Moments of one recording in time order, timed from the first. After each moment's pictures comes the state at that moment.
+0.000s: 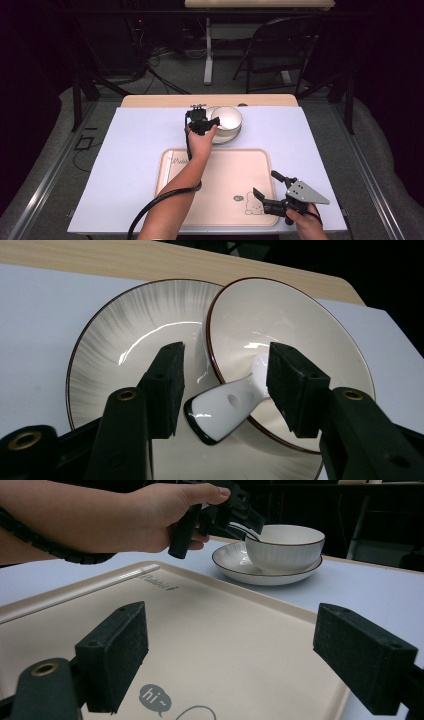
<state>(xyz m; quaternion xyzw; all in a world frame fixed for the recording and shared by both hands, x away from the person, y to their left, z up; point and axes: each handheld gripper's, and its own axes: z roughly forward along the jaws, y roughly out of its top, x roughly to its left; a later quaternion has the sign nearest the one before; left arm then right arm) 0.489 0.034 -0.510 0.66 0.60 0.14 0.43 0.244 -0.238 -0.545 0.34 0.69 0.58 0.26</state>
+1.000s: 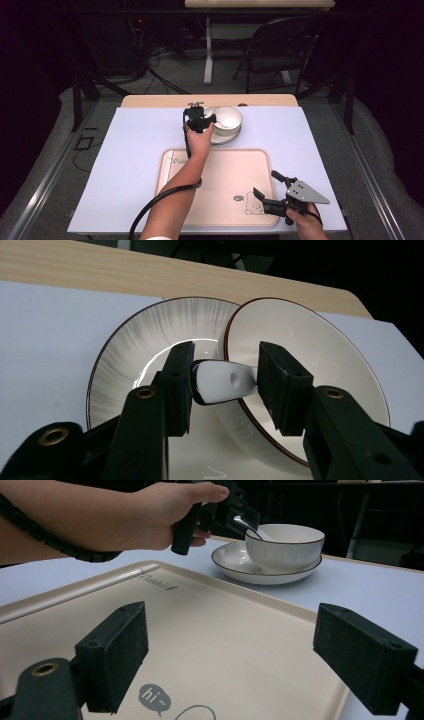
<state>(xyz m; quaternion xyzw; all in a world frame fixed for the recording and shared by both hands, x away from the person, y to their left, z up) 0.497 0.039 -0.510 0.64 0.61 0.15 0.44 0.245 -0.239 -0.546 0.34 0.69 0.58 0.26</state>
